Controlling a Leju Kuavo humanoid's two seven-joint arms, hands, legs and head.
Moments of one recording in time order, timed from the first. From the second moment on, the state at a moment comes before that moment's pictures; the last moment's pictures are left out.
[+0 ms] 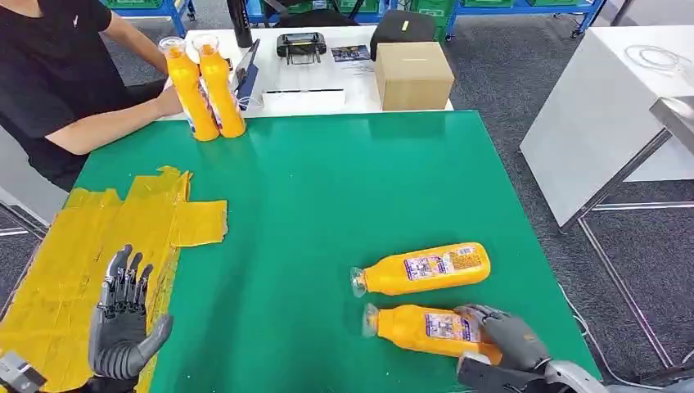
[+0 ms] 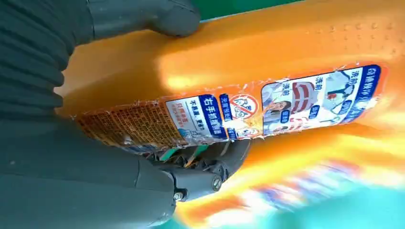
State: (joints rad) left arm 0.23 -0.25 0.31 -1.67 0.15 -0.58 -0.56; right arm 0.18 -0.67 0.57 -1.64 0.37 -0.10 -0.08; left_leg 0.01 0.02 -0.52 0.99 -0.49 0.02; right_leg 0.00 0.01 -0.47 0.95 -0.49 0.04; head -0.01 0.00
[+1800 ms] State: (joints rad) left arm 0.28 -0.28 0.03 -1.69 0.28 -0.54 -0.44; right arm -0.14 0.17 0.74 -1.28 0.28 0.08 -0.25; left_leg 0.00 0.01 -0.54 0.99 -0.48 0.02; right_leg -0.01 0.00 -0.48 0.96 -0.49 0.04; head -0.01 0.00
